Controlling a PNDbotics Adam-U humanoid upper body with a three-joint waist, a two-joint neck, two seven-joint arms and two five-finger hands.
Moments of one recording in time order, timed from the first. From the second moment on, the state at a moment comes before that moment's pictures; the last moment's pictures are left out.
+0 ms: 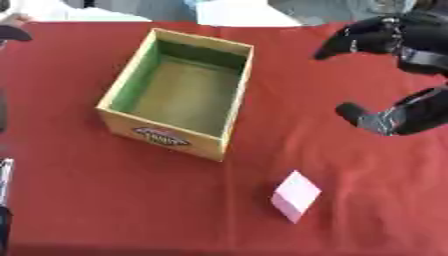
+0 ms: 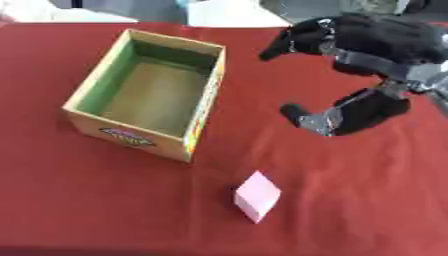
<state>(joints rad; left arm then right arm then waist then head) -0.26 0.32 0.09 -1.98 0.26 -0.36 0.06 -0.67 -0.89 0.38 -1.95 0.34 -0.17 0.50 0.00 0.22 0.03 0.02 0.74</state>
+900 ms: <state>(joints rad) -0.26 0.32 0.09 -1.98 0.26 -0.35 0.05 -0.69 -0.89 0.39 -1.95 0.37 -0.22 0.69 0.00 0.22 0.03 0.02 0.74</state>
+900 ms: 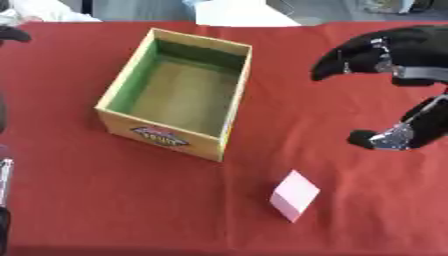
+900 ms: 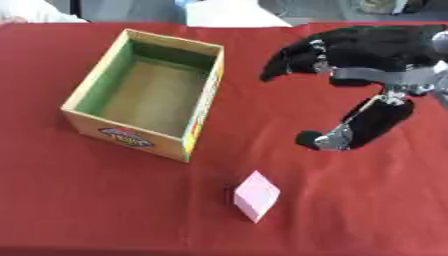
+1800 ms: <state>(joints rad) -0.26 0.32 0.09 -1.98 0.26 -0.35 0.04 -0.70 -0.90 0.48 -1.95 0.26 -0.15 0.73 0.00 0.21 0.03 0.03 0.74</state>
